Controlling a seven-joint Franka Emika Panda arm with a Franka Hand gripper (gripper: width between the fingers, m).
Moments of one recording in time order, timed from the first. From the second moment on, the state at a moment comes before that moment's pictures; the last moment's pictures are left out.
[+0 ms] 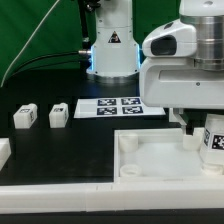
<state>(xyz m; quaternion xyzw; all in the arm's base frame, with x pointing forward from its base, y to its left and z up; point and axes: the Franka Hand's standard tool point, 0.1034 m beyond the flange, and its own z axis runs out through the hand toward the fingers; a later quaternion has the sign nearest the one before) 0.618 0.122 0.079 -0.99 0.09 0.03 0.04</state>
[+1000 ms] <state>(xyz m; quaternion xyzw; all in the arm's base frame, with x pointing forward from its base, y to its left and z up) 0.618 0.119 0.078 -1.00 0.04 0.03 0.04</state>
